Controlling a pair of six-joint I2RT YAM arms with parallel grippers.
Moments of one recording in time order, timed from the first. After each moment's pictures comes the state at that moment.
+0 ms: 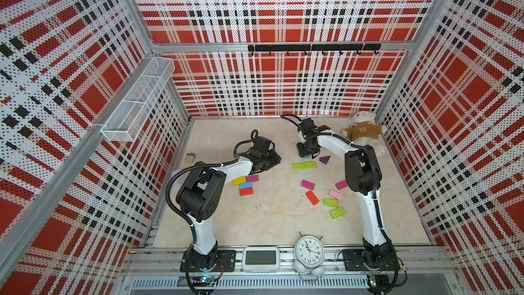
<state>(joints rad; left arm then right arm) -0.50 1.86 1.13 -0.07 0.18 -0.91 0.42 2.29 1.87 -0.81 0.05 0.10</state>
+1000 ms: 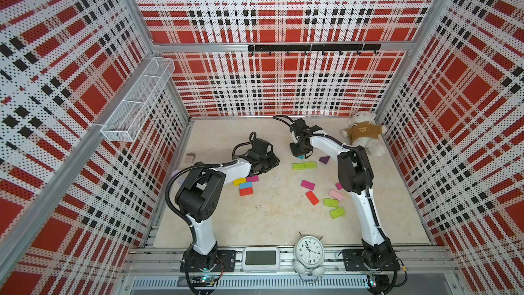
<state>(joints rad) -0.49 1.84 1.09 -0.04 0.20 -0.92 0.48 2.37 1.99 -0.82 0.05 0.11</state>
